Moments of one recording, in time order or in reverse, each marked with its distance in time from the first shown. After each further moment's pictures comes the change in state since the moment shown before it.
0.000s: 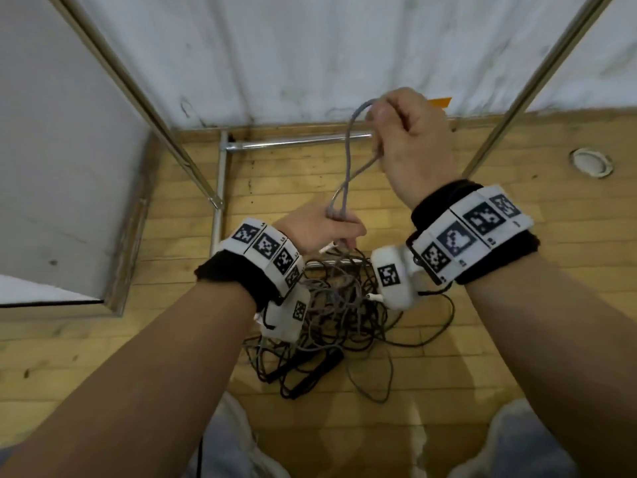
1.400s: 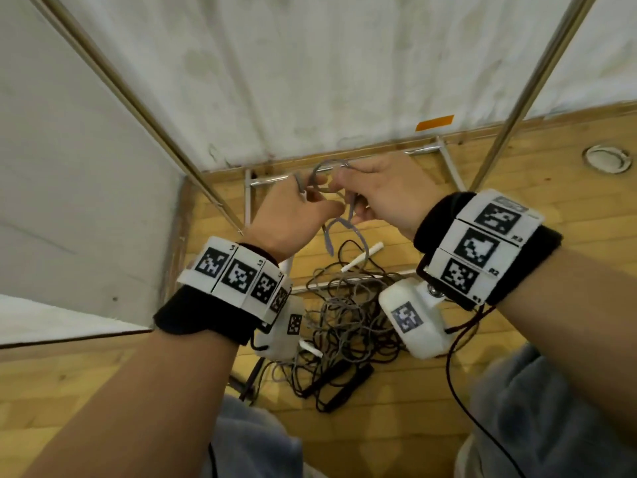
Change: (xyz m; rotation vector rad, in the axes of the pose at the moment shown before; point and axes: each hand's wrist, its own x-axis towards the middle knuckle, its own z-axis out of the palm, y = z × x) left_hand -0.069 0.082 -0.033 0.140 0.517 0.040; right_hand -0.010 -0.047 -0.001 0.184 -0.329 0.349
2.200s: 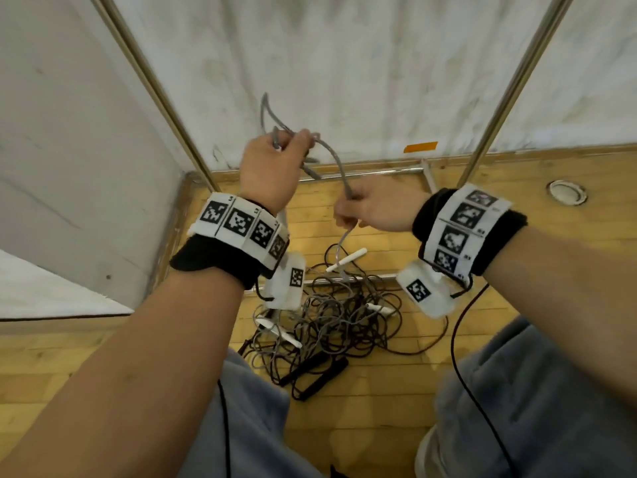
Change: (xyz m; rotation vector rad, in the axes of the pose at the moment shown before) left_hand -0.016 0.029 -0.009 -0.226 0.427 0.162; right_hand -0.028 -0.006 -0.017 -0.649 -0.347 -0.042
